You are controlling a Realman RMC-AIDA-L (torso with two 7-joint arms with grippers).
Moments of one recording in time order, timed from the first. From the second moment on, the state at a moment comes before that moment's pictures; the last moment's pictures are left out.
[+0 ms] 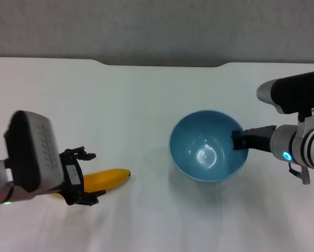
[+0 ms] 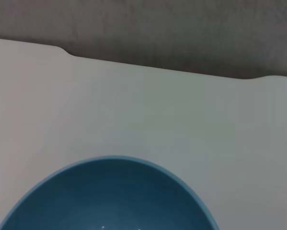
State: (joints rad) left arm -0.25 -2.04 -1.63 -1.21 2.16 -0.91 1.68; right arm 0.45 1.97 1.23 1.15 0.46 -0.50 -3.00
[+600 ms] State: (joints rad) left arm -0.45 -2.03 -1.65 -0.99 2.37 -0.88 1.61; right arm 0.44 1.96 1.22 1.19 0.46 -0.50 -3.00
